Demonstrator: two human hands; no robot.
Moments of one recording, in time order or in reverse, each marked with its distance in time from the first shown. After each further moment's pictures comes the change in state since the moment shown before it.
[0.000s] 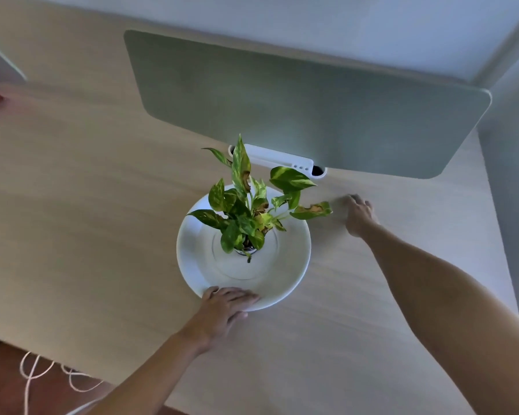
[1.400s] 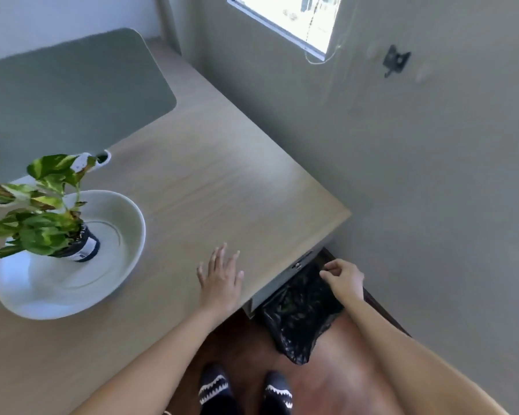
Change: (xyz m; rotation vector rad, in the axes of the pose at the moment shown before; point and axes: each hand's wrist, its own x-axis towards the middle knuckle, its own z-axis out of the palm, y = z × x) left_hand -0.061 0.165 0.105 0.279 -0.212 0.394; right_hand -0.532 0.094 0.162 0.975 0.502 1.036
